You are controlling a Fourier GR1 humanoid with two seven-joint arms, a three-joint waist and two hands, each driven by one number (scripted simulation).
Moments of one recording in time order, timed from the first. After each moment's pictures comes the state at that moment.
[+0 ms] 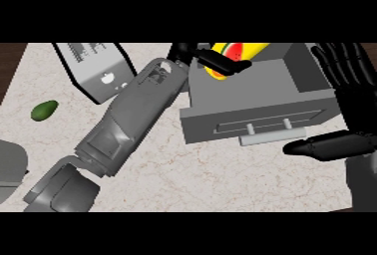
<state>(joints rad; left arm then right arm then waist) -1.34 0.00 -0.27 -0.32 0.28 0.28 -0.22 -0.35 -0.22 -0.13 -1.80 -0.14 0.22 0.08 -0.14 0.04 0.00</state>
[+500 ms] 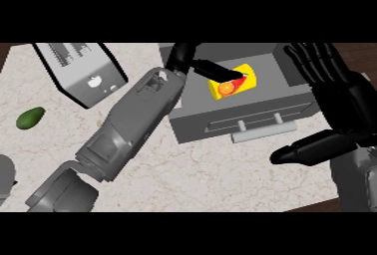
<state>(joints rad) -1.28 0.00 -0.32 -0.33 0.39 0.27 -0.27 -0.40 -0.20 -0.06 -1.77 -0.19 0.29 0.07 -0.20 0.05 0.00</state>
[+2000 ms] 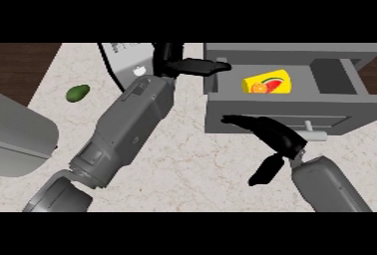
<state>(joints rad) -1.16 0.02 -0.23 -0.44 0.67 0.23 -0.56 -0.35 -0.33 0.35 -1.38 0.40 0.41 -0.03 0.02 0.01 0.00</state>
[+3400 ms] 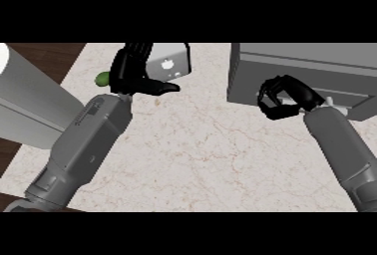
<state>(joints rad) -0.87 0.20 -0.25 -0.71 0.68 0.02 -0.50 -0.77 -0.35 0.07 -0.57 0.37 0.30 -0.43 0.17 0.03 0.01</state>
